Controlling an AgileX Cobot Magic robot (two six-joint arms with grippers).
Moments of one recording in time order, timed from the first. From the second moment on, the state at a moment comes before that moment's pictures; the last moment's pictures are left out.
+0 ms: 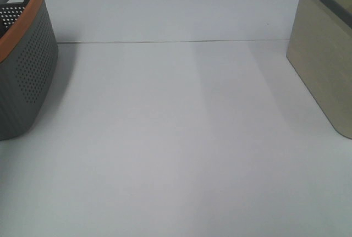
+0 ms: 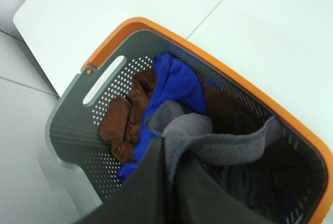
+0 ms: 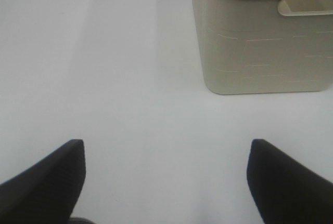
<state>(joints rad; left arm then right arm) 0.26 1.58 -1.84 -0.37 1.17 1.09 -0.03 0.00 -0.50 0.05 1.07 -0.04</state>
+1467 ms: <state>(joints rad) -0.41 1.96 -2.40 -0.31 1.06 0.94 -0.03 0.00 -0.50 0.10 1.07 -0.04</state>
